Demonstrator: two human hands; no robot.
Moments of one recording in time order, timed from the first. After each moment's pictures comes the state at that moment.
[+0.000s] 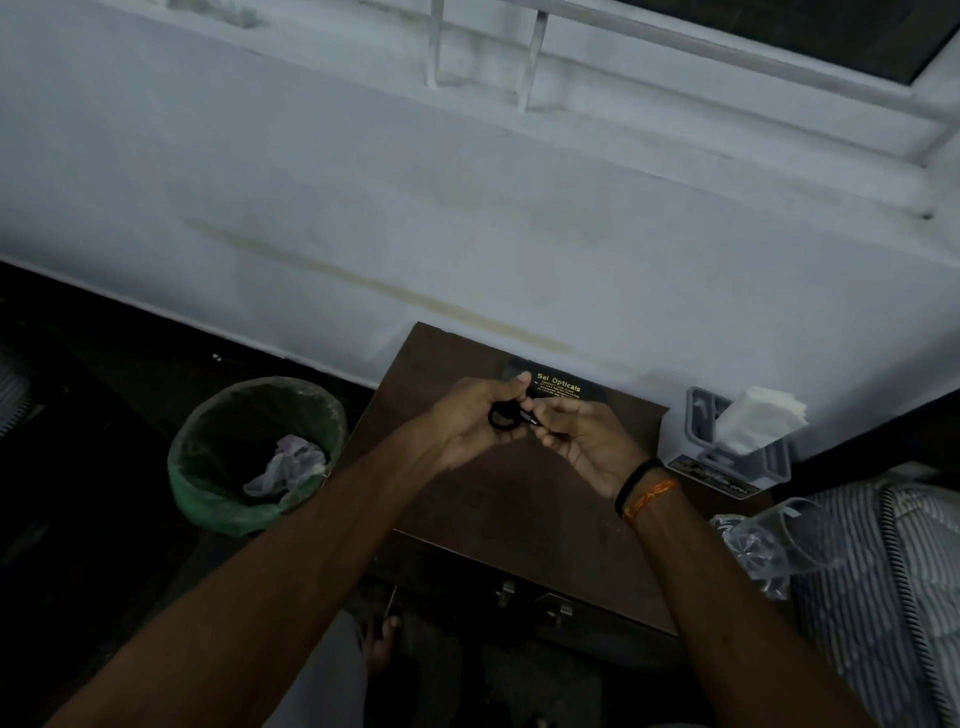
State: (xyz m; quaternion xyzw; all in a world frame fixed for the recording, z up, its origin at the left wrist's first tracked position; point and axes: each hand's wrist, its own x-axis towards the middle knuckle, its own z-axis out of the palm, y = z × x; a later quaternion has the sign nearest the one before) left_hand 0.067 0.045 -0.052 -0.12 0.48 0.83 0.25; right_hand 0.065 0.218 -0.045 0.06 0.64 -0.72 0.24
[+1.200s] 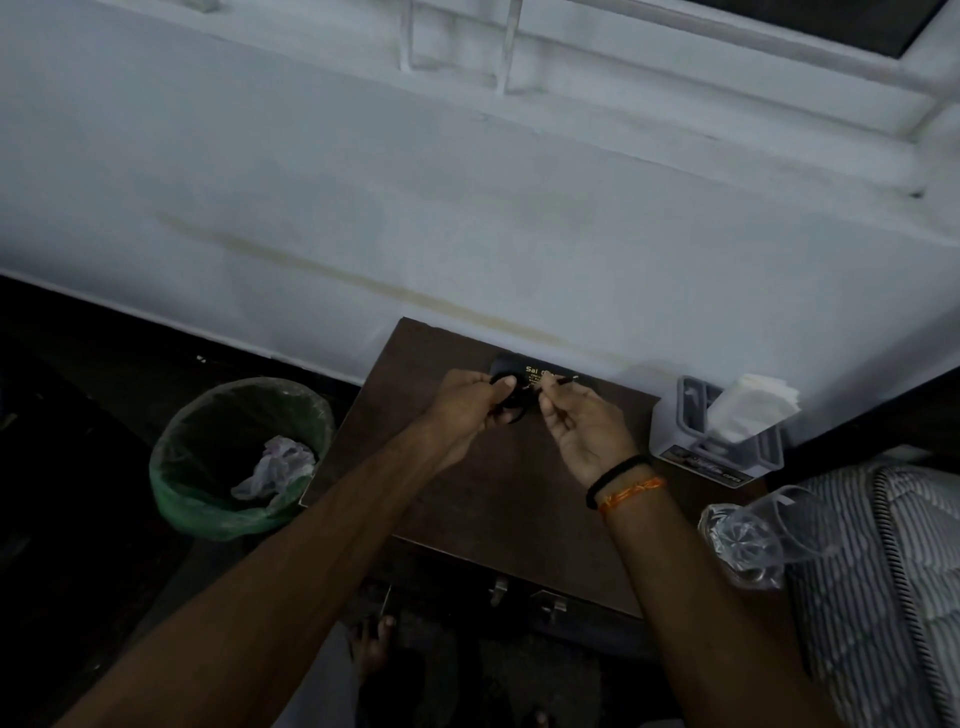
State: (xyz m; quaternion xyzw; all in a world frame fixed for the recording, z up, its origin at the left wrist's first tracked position) left_hand 0.060 0.061 -0.062 -0.15 0.60 0.77 0.15; right_hand 0.060 0.213 -0.051 0.21 0.48 -0.85 0.10
